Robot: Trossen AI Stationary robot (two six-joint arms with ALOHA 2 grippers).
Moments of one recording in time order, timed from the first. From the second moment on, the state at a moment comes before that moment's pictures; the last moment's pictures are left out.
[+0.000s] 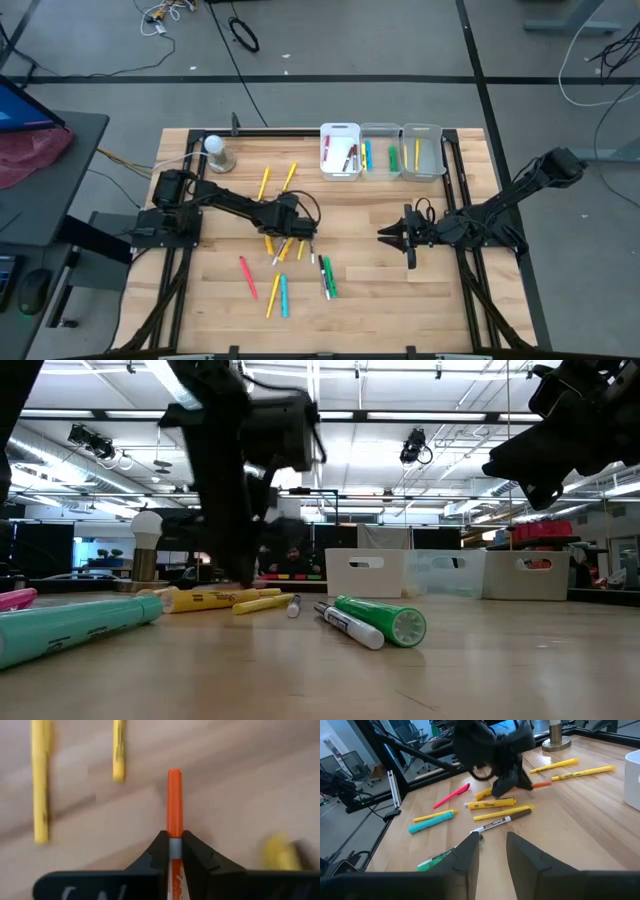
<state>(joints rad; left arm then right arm) -0.12 1.91 1.14 -0.68 -0.59 -1.24 0.48 0.94 0.16 0.53 0.48 0.44</state>
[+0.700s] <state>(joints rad) 0.21 1.91 1.49 0.02 -0.54 -0.47 0.44 0.96 0.17 0.53 0.49 0.43</state>
